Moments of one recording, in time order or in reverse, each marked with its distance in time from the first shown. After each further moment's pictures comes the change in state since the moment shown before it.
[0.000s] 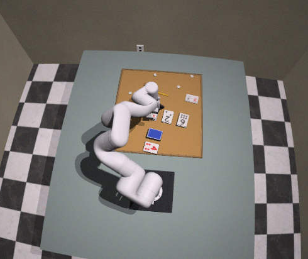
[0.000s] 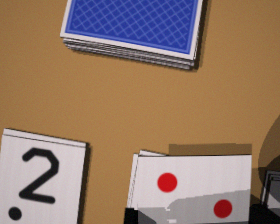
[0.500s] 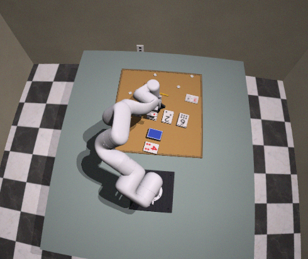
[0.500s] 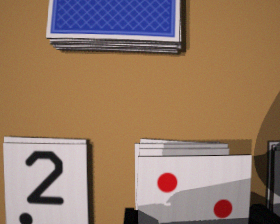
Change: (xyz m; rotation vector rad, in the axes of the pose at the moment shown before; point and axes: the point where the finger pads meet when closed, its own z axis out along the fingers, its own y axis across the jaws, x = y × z) arm -0.012 -0.007 -0.001 0.003 0.010 0.140
